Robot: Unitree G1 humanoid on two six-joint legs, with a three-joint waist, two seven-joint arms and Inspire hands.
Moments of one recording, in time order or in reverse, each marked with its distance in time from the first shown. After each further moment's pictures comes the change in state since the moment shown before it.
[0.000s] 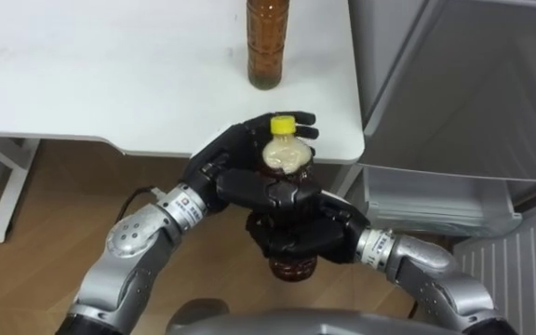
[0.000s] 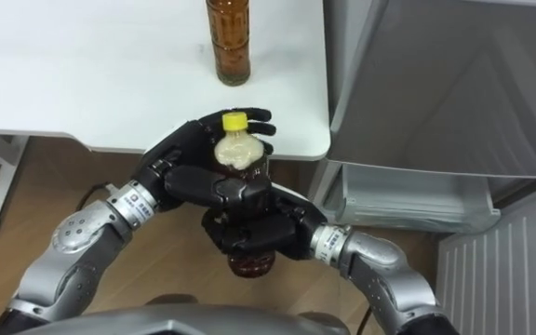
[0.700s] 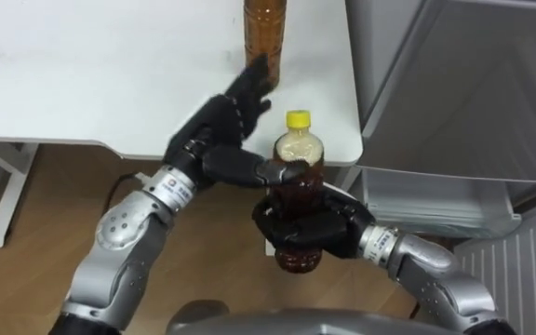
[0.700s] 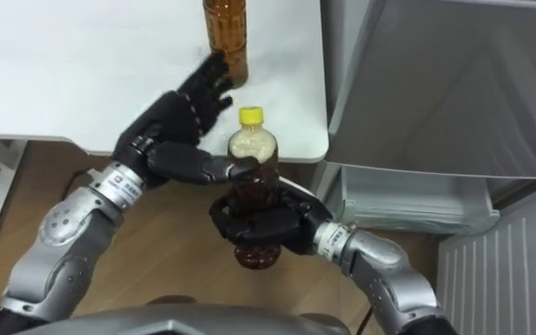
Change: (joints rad) left arm 0.025 -0.021 0.152 -0.210 -0.021 -0.056 0.175; right arm 0.053 0.010 -0.067 -0.001 -0.001 -0.011 -0.058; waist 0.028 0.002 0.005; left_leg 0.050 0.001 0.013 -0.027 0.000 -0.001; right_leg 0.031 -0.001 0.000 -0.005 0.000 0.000
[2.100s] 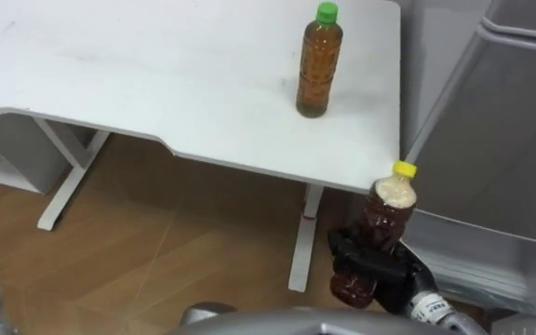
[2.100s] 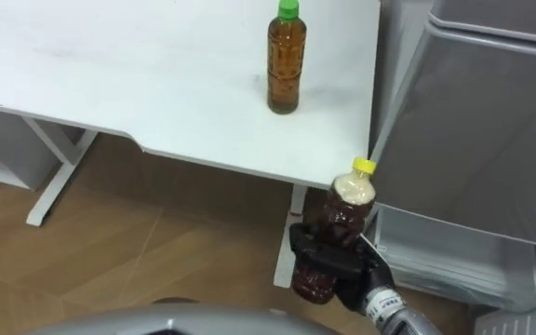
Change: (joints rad) left arm 0.299 -0.038 0.556 0.062 -0.411 -0.255 0.937; right arm 0.289 0.027 -0.187 -0.013 0.233 -0.013 -0.319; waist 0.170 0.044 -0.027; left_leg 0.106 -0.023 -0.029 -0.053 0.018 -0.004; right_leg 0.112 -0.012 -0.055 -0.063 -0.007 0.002
